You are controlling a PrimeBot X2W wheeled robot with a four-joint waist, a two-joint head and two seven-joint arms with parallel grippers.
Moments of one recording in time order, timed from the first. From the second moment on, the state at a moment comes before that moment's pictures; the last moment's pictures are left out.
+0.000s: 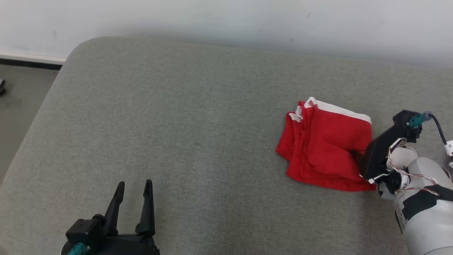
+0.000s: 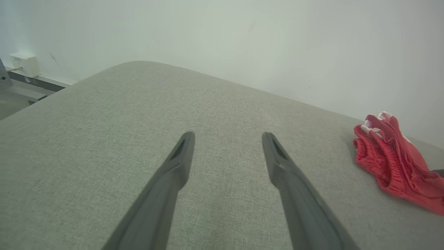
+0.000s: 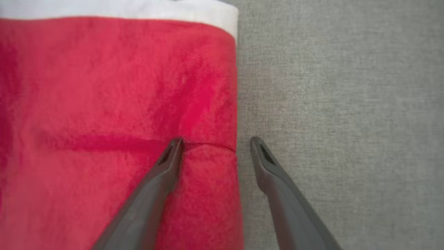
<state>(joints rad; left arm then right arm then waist) -0.09 0.05 -0.09 0.19 -0.32 -0.05 -0.26 -0.79 -0.20 -0.11 1.03 0.23 0.13 0.52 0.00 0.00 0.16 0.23</state>
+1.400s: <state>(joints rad) -0.13 0.05 -0.07 0.11 -0.33 -0.05 -0.26 -0.93 -0.45 0.62 0.51 0.42 0.13 0.75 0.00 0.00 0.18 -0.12</state>
